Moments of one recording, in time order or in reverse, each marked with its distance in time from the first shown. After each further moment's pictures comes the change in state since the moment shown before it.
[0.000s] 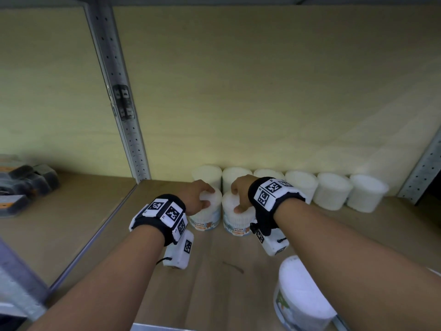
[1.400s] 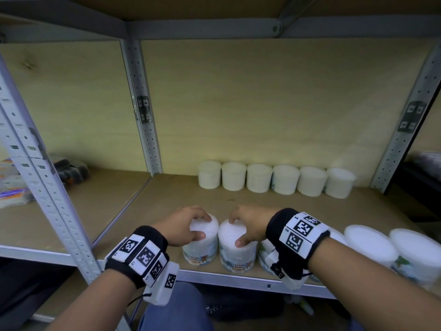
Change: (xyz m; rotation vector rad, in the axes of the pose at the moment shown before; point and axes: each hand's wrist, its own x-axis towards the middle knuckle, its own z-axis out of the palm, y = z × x) left_hand -0.154 0.010 0.029 -0.005 -0.026 0.175; right_hand -0.183 -0.028 0.031 0.061 -0.135 -0.185
